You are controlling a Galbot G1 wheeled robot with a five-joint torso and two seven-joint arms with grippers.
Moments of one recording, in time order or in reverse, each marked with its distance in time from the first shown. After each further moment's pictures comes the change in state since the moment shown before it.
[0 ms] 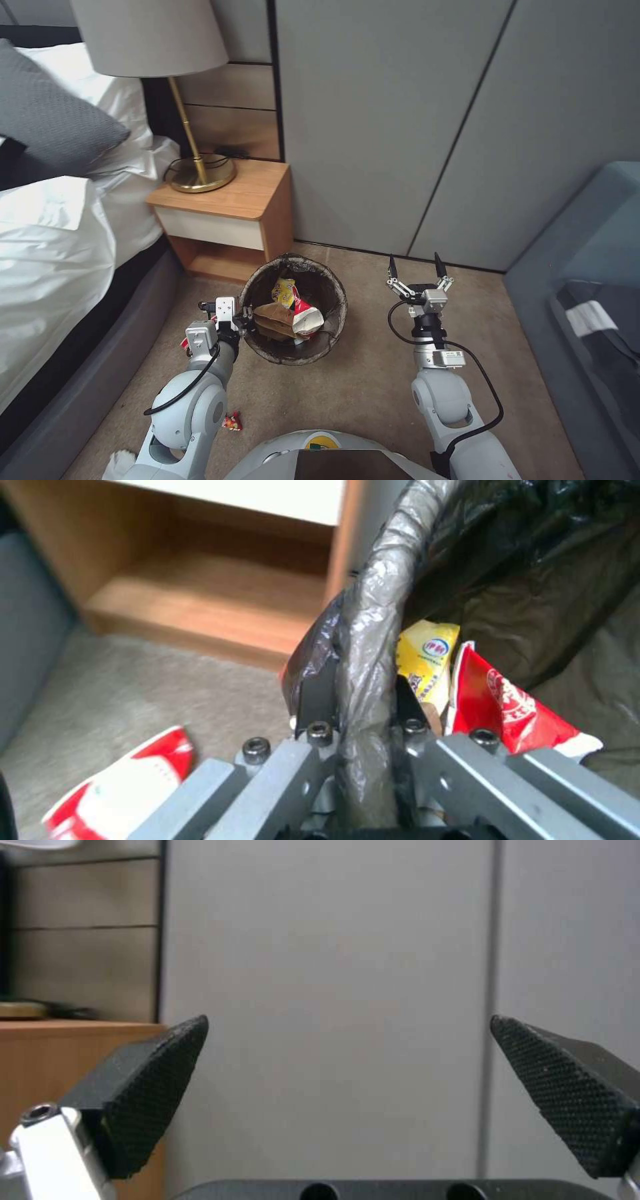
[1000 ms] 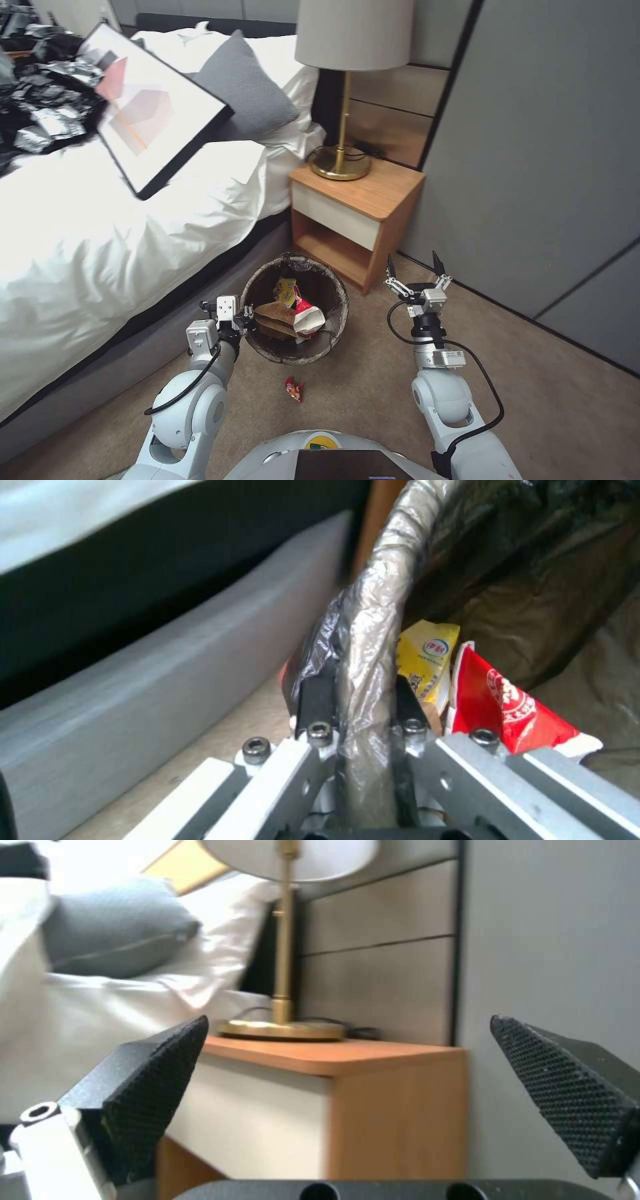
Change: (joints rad) left arm -0.003 -0.003 0.002 -0.002 0.004 -0.005 0.014; right arm 0.003 -0.002 -0.001 0.005 0.014 0.006 -0.031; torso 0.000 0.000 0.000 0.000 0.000
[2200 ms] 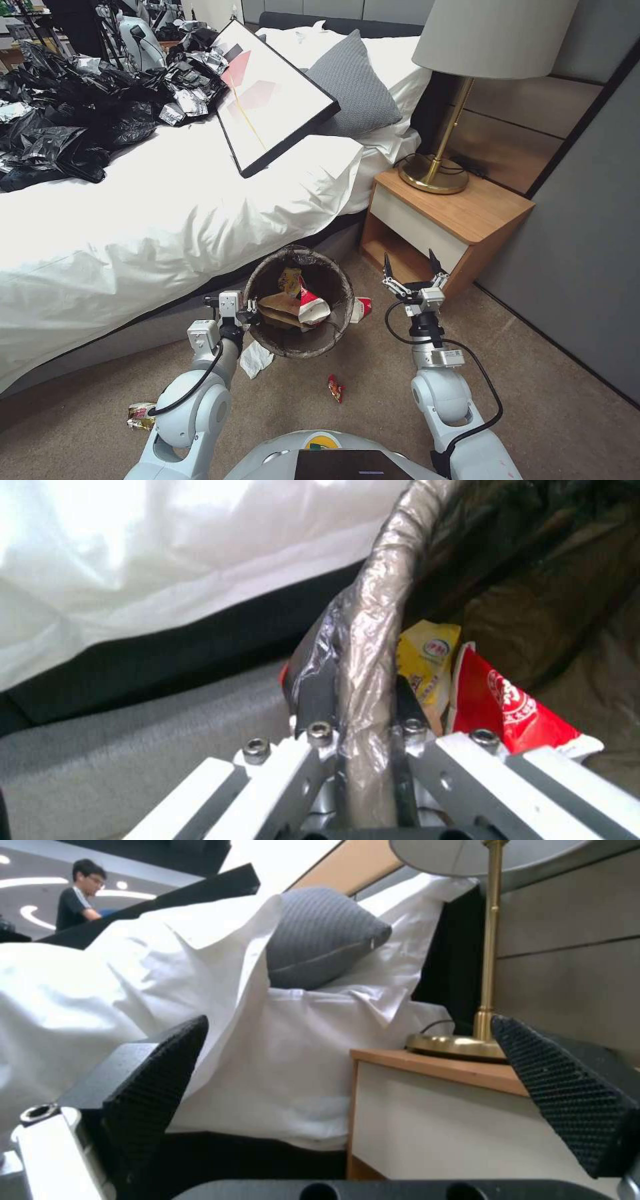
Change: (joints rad) left arm -0.003 -0.001 0.010 0.014 0.011 -0.089 0.041; right arm 0.004 -0.001 -0.003 0.006 -0.001 0.002 -0.025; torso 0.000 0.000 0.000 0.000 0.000
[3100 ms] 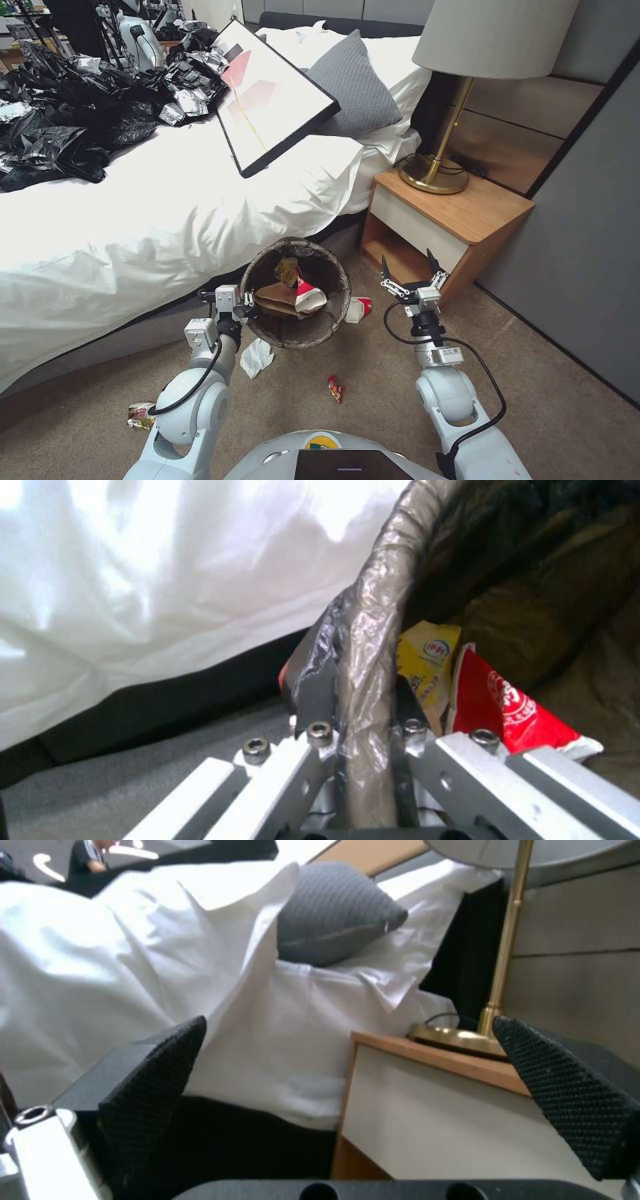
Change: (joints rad) left arm -0.009 0.000 -0.002 -0.003 0.041 -0.082 0.005; right arm 0.002 -0.083 -0.016 0.004 -0.058 -0.062 0.043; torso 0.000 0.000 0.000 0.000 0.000
